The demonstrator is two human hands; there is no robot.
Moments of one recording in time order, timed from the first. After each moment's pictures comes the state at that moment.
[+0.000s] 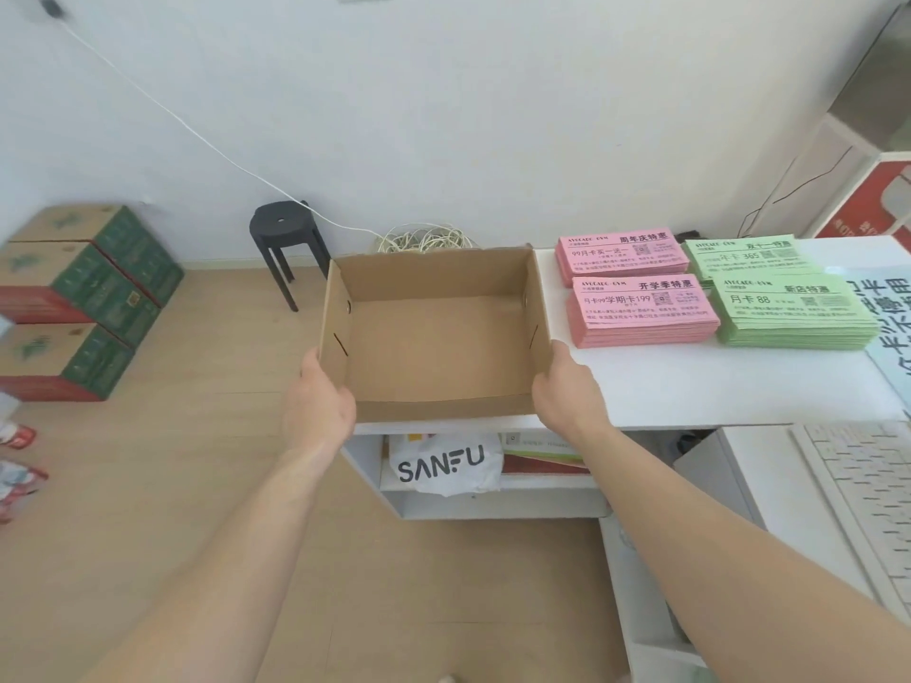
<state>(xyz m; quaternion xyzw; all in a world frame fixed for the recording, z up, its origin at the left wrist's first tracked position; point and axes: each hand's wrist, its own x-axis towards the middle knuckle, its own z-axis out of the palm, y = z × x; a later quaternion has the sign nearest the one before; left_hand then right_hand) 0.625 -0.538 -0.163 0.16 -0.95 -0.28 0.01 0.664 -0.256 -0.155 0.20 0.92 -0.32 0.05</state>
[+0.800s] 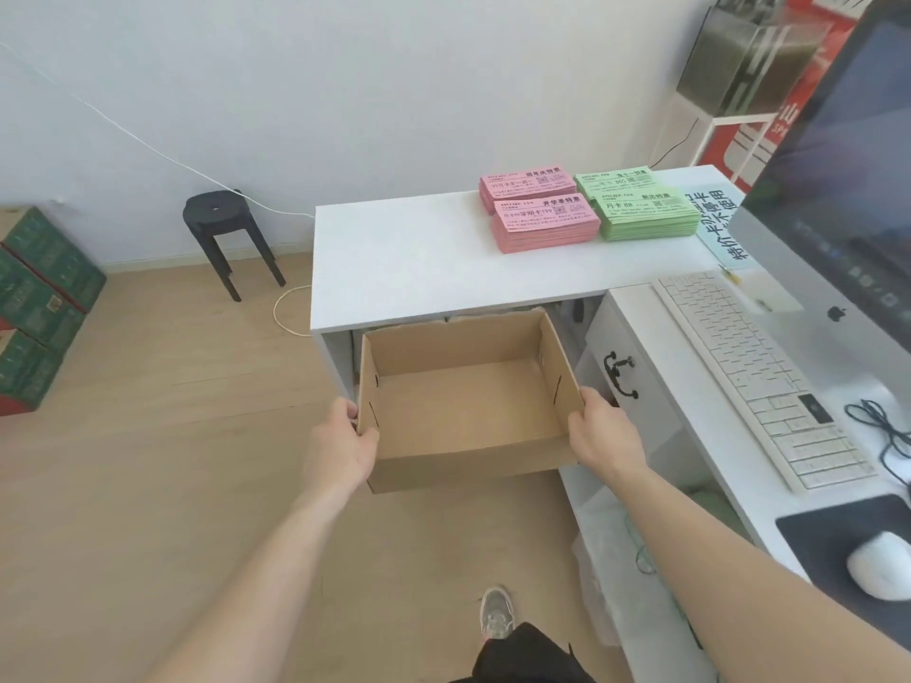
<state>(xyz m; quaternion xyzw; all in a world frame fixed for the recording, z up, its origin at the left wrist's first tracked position) 0.880 -0.580 -0.191 0.05 -0.93 -0.34 -0.11 0.980 -0.280 -0.168 0.30 0.91 -0.27 0.05</state>
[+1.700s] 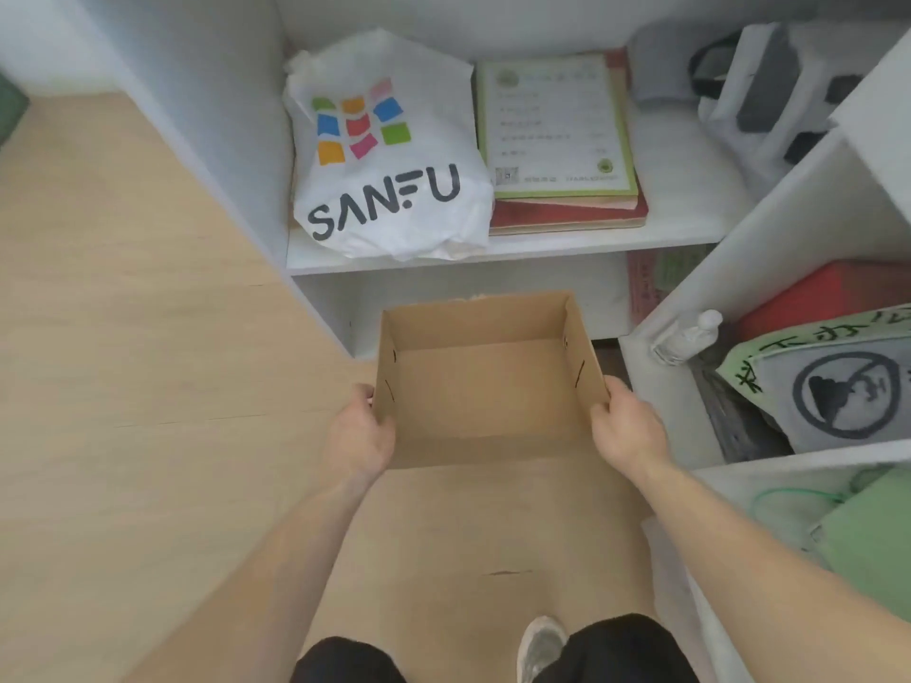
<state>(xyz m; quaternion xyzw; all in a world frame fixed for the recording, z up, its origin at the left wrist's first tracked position) 0.814 -0.528 -0.661 0.11 -0.93 -0.29 -0.19 0.884 -0.228 -0.662 0.30 0.90 -0.29 0.15</state>
